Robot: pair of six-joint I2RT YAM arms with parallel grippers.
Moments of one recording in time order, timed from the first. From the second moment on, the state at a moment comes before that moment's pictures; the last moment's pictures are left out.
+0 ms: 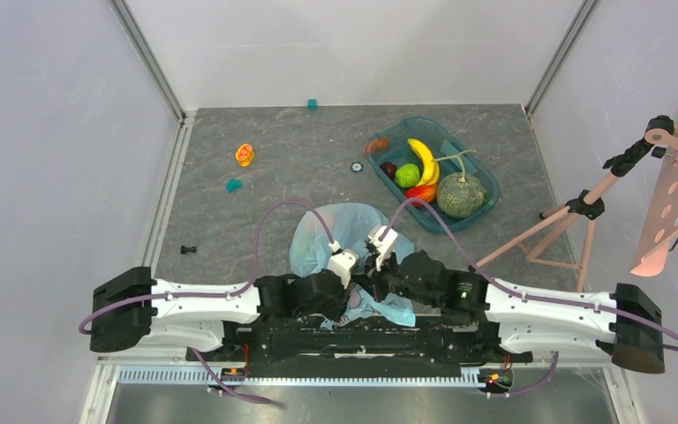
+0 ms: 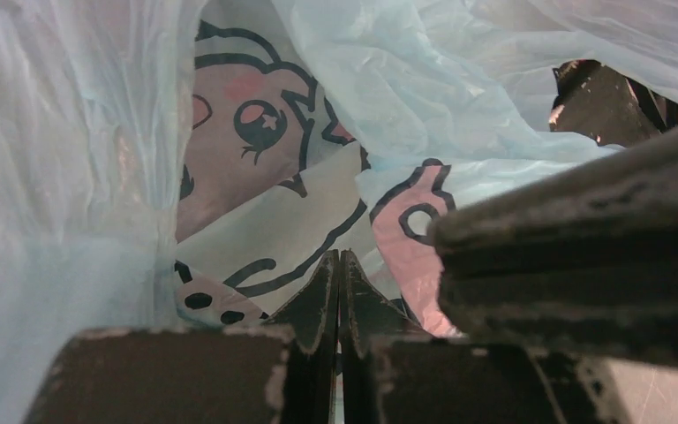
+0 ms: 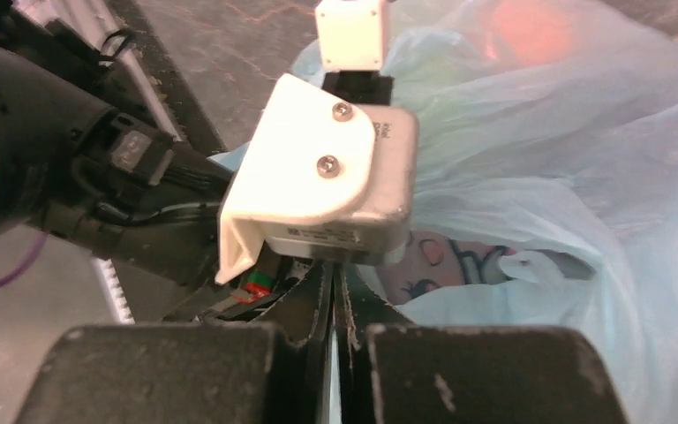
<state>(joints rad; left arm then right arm) -1.31 1.16 0.52 -0.10 -0.21 -0.62 1.21 0.95 0.53 0.08 0.16 0.31</state>
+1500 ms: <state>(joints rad) -1.11 1.14 0.62 -0.09 -0.55 -0.50 1.43 1.05 0.13 0.27 0.59 0.71</state>
